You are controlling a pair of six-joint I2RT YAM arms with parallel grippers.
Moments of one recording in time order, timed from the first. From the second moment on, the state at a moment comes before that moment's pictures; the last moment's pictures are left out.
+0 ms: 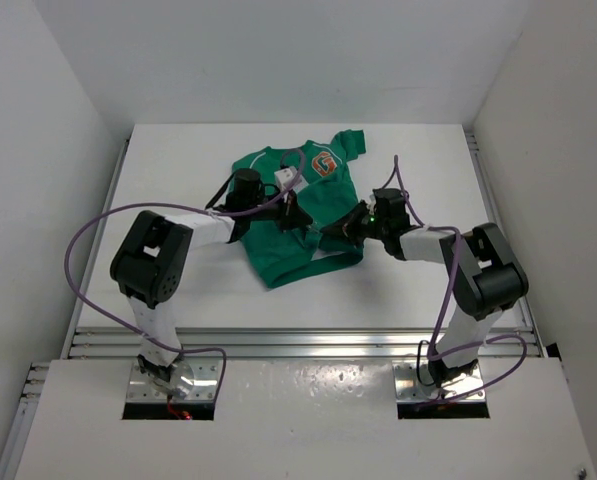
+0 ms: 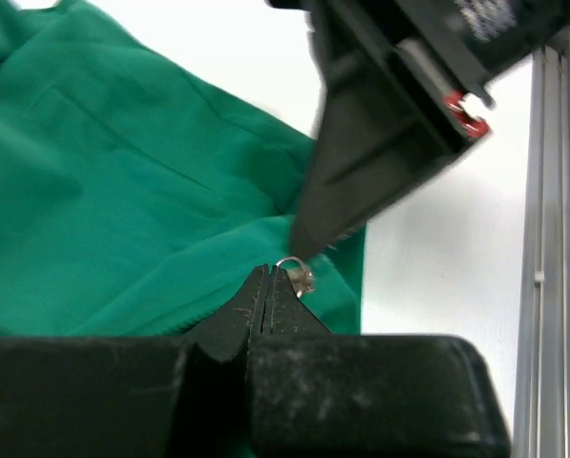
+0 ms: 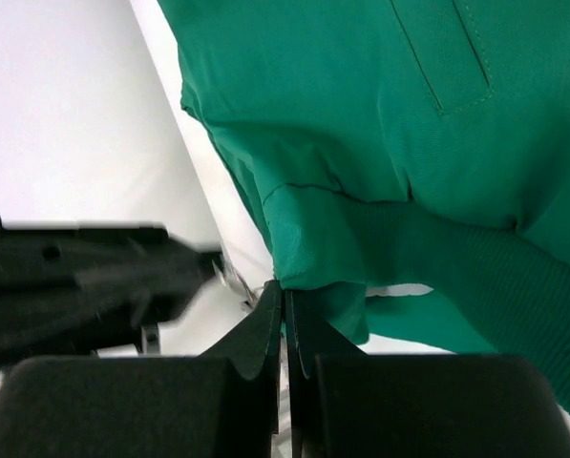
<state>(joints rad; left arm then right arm) -0.42 1.87 1.06 0.42 0.82 0.00 0.31 1.77 0.77 0.40 -0.53 1.24</state>
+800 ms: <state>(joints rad) -0.40 1.98 1.18 0.33 0.46 -0.05 0.25 1.60 0.58 0.45 -0.57 1.05</state>
